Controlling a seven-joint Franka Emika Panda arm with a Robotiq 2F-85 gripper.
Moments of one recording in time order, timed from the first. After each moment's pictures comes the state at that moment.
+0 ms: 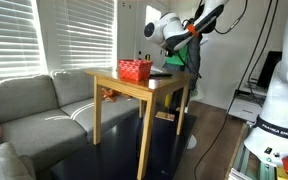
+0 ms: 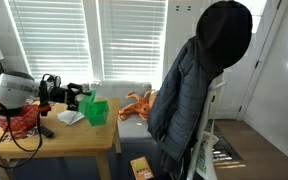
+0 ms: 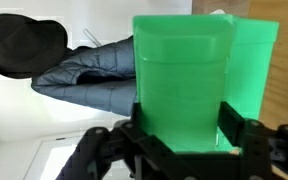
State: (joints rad) arm 0.09 0.14 0.08 -2.01 -1.38 1.64 0.63
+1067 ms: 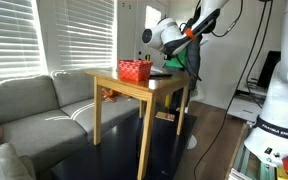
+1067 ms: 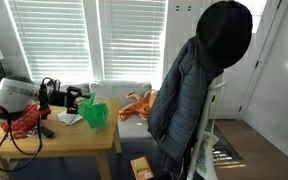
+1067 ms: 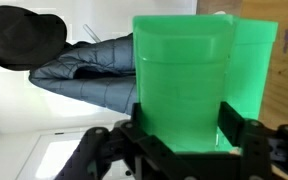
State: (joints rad) arm 0.10 0.19 0.09 -2.01 -1.40 1.62 0.64
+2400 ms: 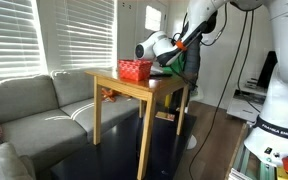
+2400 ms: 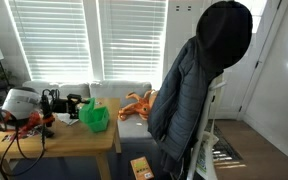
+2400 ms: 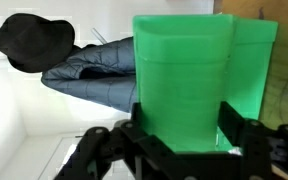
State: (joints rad) arm 0.13 0.36 0.09 -1.92 -1.45 1.51 0.78
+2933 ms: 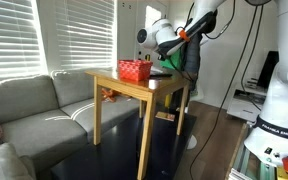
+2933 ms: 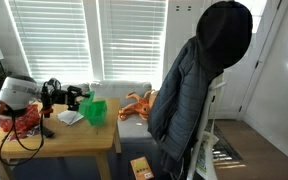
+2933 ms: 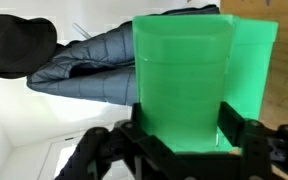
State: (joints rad) arm 0.10 0.26 0.10 -1.91 -1.39 1.64 0.77
